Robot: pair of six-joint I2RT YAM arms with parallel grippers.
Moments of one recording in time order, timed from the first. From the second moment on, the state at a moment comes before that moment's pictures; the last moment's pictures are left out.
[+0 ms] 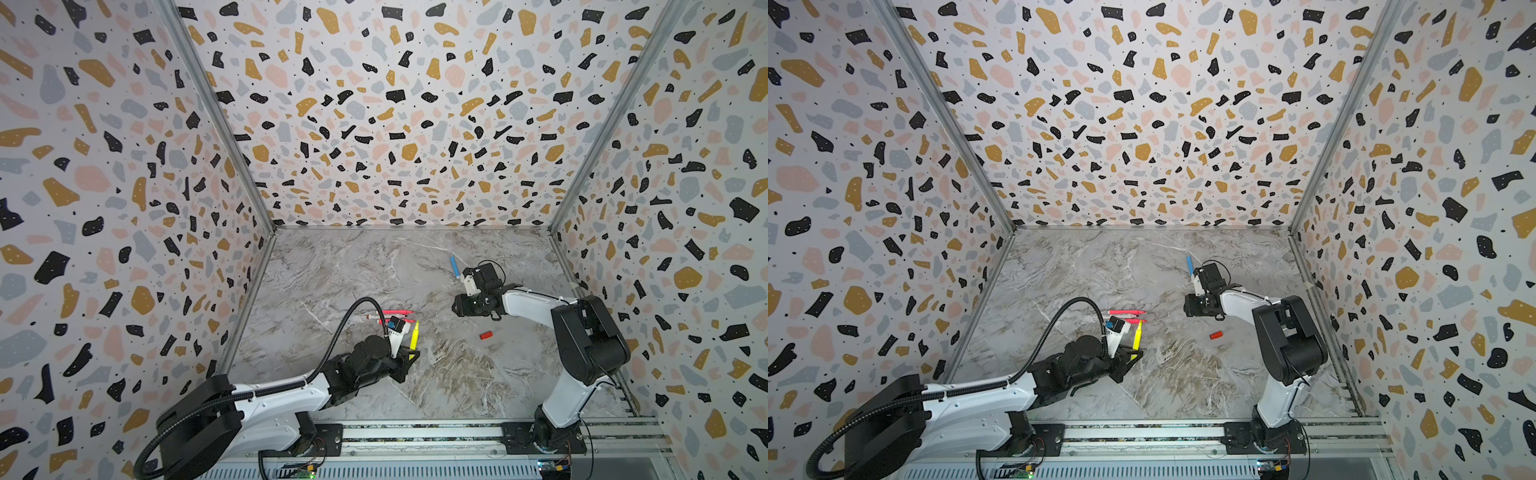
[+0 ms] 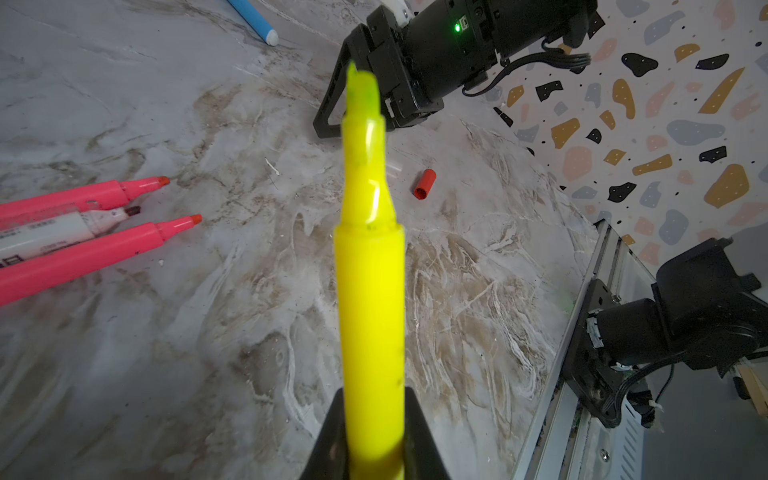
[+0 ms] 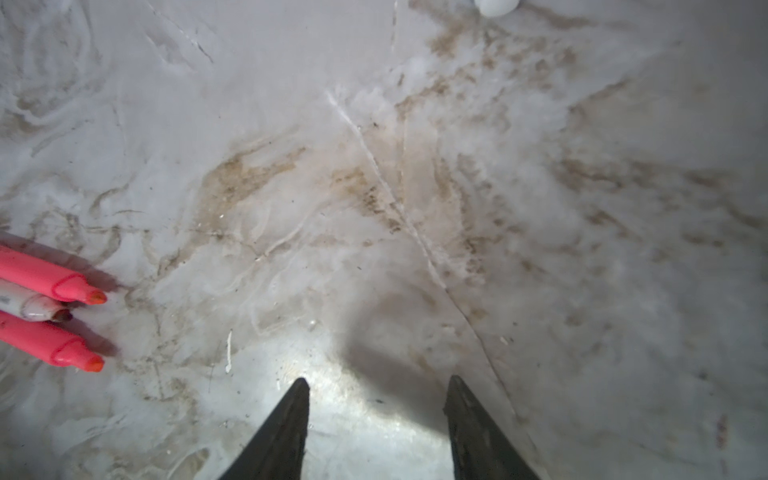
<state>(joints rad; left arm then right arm) -0.98 1.13 0.36 0.29 0.06 -0.52 0.37 1.76 0.99 -0.28 -0.19 0.24</state>
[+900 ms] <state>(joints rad) -0.98 1.14 0.36 0.29 0.06 -0.51 0.30 1.66 0.91 -0.29 -0.16 0.20</state>
